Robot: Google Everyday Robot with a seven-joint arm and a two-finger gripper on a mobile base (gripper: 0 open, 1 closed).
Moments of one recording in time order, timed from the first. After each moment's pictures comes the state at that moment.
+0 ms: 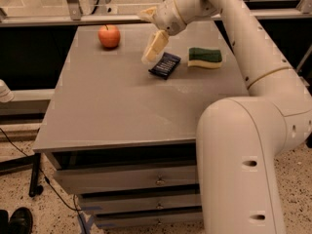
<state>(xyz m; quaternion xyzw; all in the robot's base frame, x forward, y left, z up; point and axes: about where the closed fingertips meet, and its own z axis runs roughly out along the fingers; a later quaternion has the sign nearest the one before) 0.740 0.031 0.908 -0.69 0.55 0.24 0.40</state>
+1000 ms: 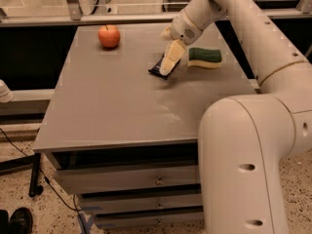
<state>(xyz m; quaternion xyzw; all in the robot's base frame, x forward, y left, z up) 0.721 -0.033 0.861 -0.66 0.67 0.22 0.26</state>
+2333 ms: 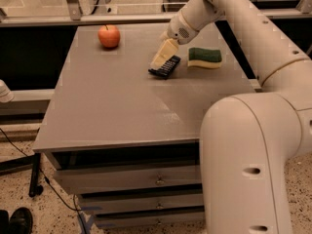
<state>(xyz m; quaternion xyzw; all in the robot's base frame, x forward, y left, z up) 0.745 -0.032 0.858 -0.60 0.72 0.19 0.28</state>
